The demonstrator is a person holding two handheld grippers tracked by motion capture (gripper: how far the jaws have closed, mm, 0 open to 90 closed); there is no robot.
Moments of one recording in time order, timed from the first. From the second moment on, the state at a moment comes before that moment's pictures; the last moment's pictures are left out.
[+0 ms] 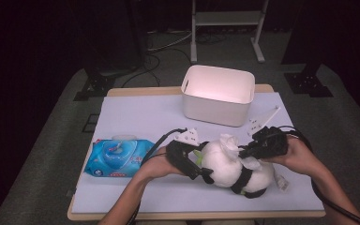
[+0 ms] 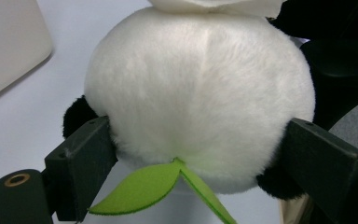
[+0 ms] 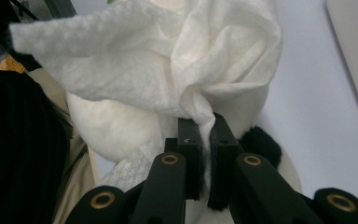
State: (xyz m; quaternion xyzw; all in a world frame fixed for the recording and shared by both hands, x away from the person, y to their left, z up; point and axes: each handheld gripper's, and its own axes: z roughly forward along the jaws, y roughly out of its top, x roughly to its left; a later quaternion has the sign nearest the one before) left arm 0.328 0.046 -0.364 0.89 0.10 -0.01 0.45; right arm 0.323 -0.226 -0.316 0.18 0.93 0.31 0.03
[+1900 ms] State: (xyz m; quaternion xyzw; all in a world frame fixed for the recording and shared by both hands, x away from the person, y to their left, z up) left arm 0.333 0.057 -0.401 0.89 0.13 -0.06 0.43; right arm 0.305 -0.204 -0.332 0.14 0.95 0.27 0.04
